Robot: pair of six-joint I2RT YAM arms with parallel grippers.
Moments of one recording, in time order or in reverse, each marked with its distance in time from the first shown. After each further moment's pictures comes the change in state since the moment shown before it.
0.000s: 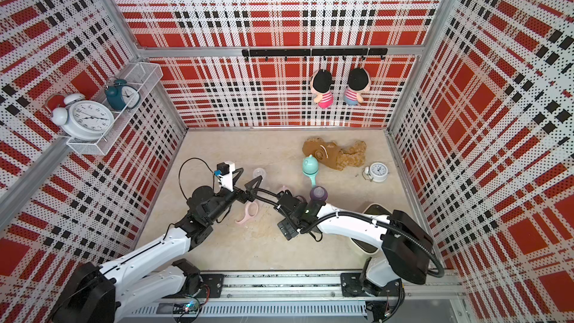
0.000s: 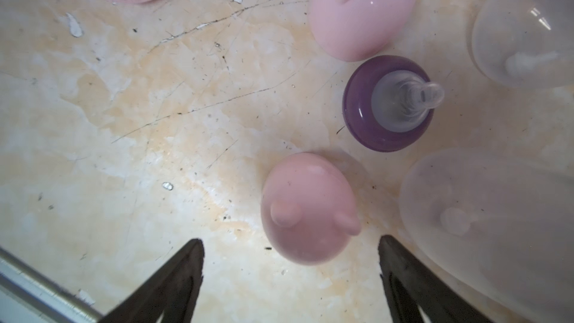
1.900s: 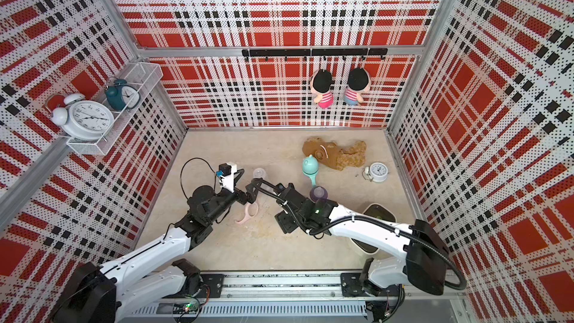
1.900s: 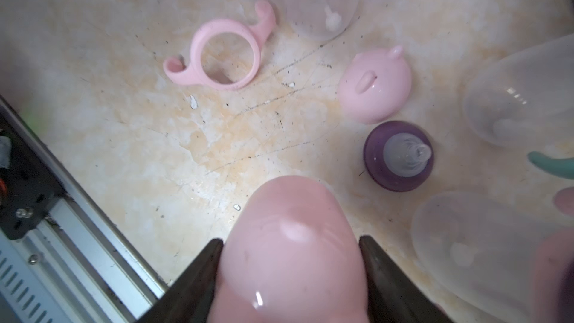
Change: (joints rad) left arm -0.002 0.006 -0.002 -0.020 0.043 0.041; right arm 0.004 -0.180 0.054 0.035 -0.076 -0.007
